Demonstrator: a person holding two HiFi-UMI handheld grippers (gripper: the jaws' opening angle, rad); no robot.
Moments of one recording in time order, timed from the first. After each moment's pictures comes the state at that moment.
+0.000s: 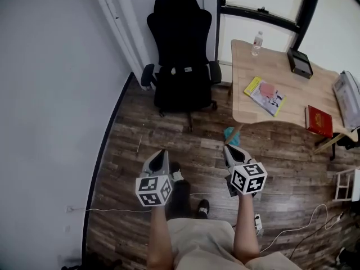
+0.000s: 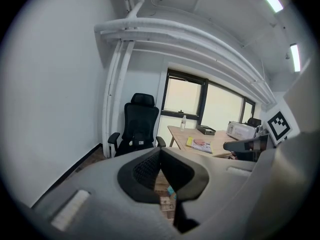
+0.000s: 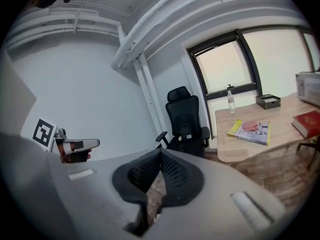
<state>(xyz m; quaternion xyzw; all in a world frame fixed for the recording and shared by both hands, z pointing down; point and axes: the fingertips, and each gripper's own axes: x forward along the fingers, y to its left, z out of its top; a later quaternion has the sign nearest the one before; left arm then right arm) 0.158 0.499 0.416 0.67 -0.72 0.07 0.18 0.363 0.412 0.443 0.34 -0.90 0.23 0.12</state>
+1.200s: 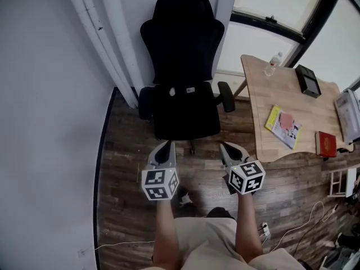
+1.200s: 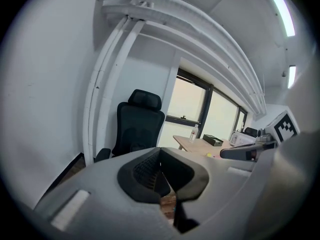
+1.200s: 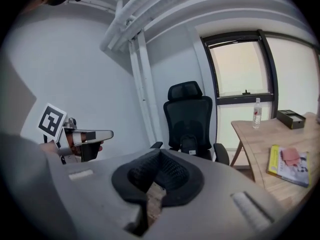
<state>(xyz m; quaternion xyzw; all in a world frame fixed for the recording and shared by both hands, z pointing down) -0.083 0.192 0.433 0.74 -0.65 0.04 0.19 0.094 0.165 0.445 0.39 -0.89 0.19 0.16</state>
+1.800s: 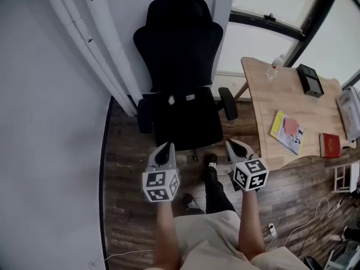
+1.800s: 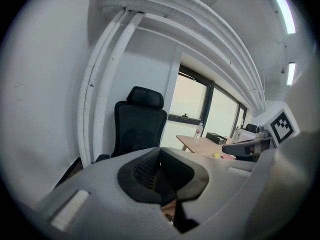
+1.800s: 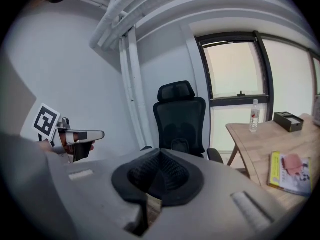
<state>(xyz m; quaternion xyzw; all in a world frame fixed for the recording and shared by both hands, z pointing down) -0.113 0.112 0.448 0.74 -0.64 0.06 0.19 0.088 0.077 0.461 0.42 -0.87 0.18 0.16</state>
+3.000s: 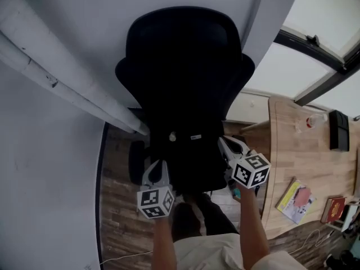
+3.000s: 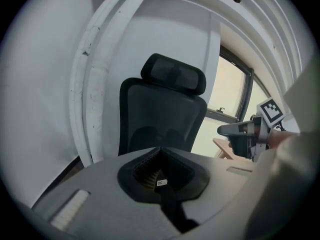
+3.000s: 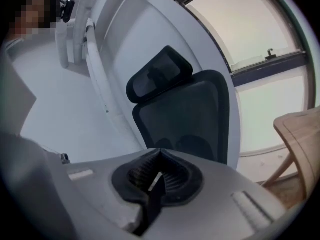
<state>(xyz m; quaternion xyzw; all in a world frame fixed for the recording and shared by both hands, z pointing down) -0.189 -0.206 0.550 0.65 -0.71 0.08 0.25 -0.009 -0.325 0.532 0.32 -0.90 0.29 0.12</state>
